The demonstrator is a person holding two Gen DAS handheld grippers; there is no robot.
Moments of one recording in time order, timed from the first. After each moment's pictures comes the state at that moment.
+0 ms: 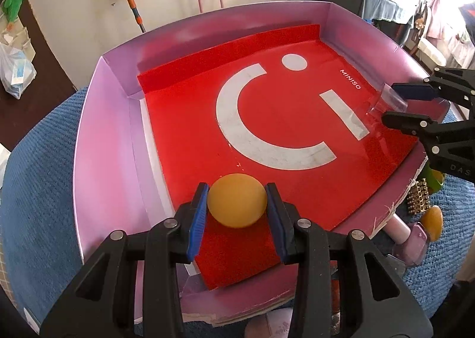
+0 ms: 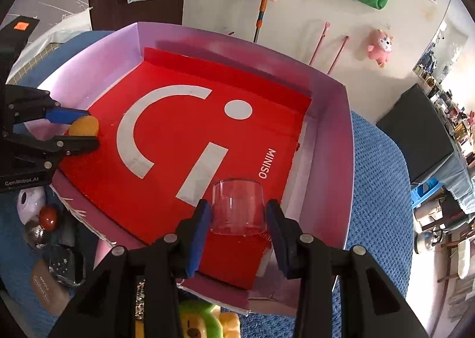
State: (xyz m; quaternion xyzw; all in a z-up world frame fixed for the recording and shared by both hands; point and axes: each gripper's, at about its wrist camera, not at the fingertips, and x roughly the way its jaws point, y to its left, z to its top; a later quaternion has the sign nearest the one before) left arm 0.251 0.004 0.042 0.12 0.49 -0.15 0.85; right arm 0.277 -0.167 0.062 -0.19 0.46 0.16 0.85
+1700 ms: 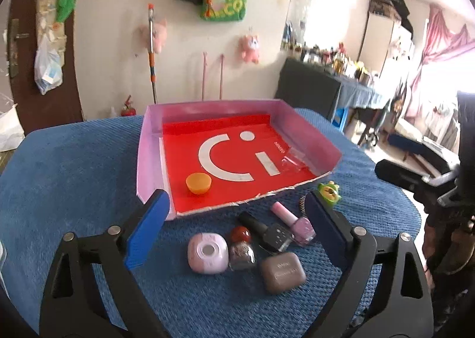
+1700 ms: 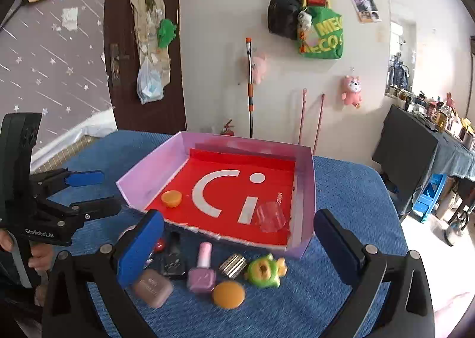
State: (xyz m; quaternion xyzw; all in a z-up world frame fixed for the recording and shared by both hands) left arm 0.100 0.032 0.126 -0.02 0.31 -0.17 0.94; right arm 0.121 -0.191 0.161 -0.04 0.28 0.17 0.94
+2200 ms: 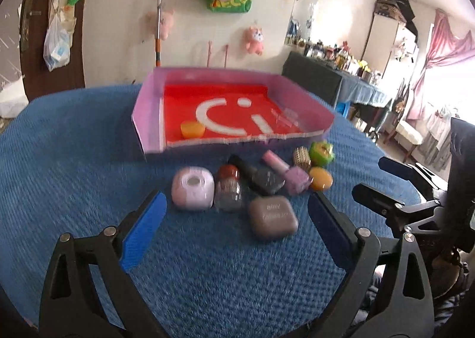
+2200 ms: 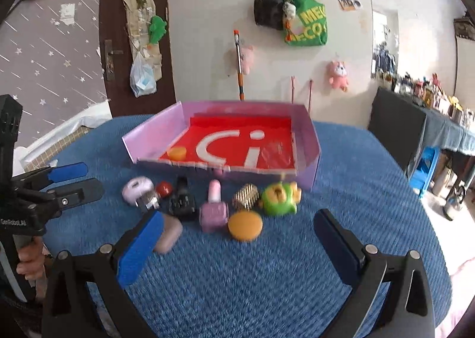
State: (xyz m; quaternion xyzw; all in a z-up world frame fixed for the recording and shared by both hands) left arm 0.053 0.028 0.070 -0.04 0.33 -0.16 0.93; right arm 0.061 -0.189 0.087 -0.02 0.29 0.14 0.95
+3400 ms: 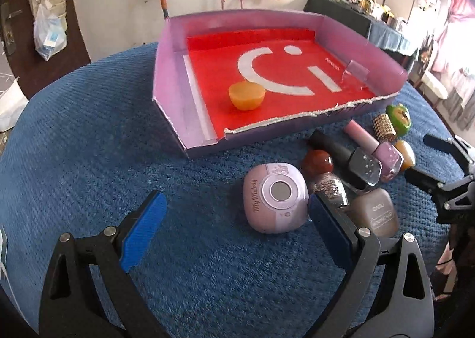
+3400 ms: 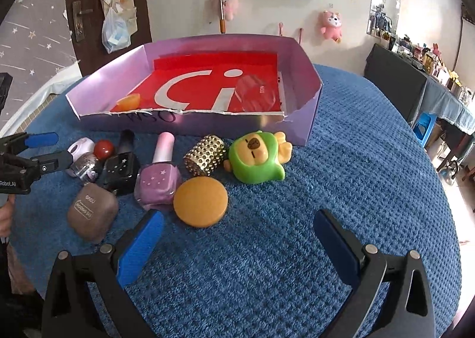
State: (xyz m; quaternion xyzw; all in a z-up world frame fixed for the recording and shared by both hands) left arm 0.145 0.055 0.038 0.05 0.45 -0.13 0.88; right arm 0.131 -0.195 0.036 -0.04 0.41 0.11 0.90
